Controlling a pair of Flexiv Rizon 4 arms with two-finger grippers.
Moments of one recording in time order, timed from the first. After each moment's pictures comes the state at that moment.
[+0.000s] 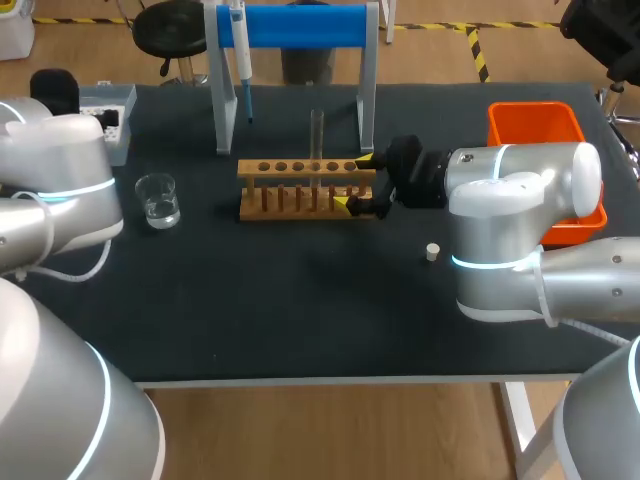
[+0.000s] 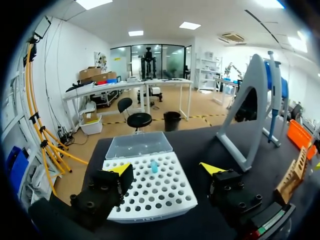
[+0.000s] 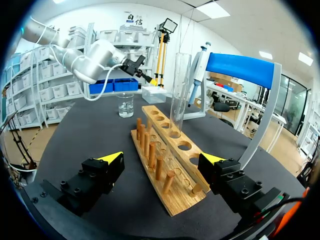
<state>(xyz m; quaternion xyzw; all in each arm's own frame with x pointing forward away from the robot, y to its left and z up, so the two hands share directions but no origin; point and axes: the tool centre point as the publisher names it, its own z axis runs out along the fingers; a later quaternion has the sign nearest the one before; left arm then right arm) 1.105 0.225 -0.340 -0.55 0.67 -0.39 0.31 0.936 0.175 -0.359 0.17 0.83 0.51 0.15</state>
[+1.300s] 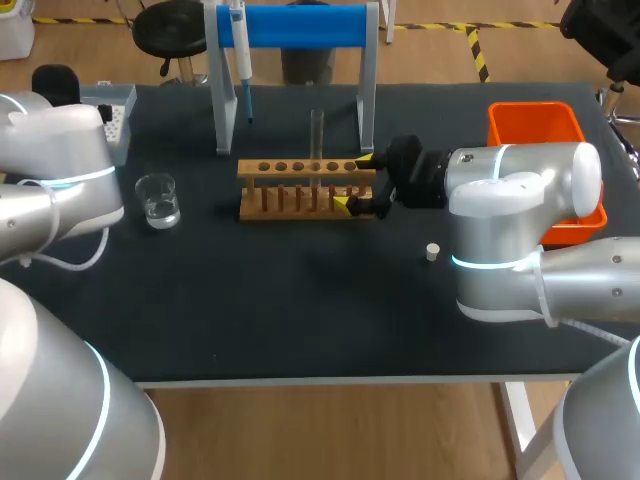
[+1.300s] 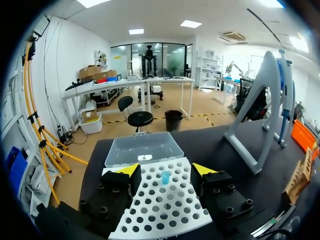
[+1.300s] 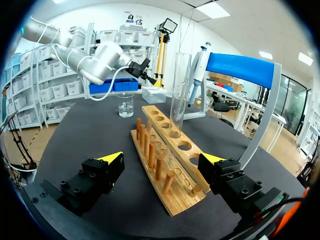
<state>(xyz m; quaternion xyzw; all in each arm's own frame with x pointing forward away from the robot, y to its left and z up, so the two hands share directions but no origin) 1.134 0.236 -0.353 -0.55 0.67 -0.38 0.31 0.936 0.175 -0.359 0.17 0.83 0.51 0.15</state>
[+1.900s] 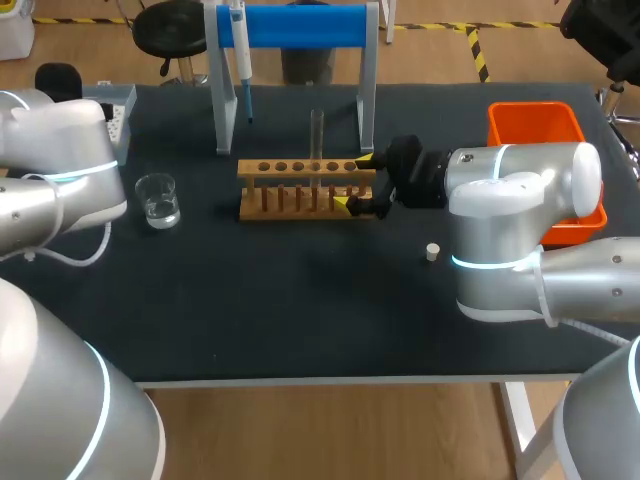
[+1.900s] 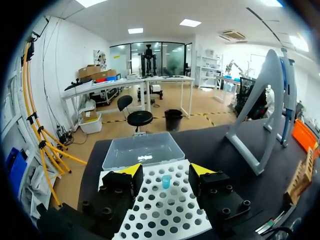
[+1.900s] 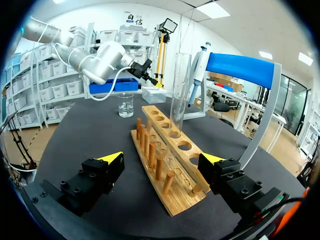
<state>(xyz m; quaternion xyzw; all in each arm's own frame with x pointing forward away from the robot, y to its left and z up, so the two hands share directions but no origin) 1.142 0.234 -0.357 -0.55 0.68 -0.38 0.31 0.936 0.175 -0.359 0.17 0.83 0.51 0.15</state>
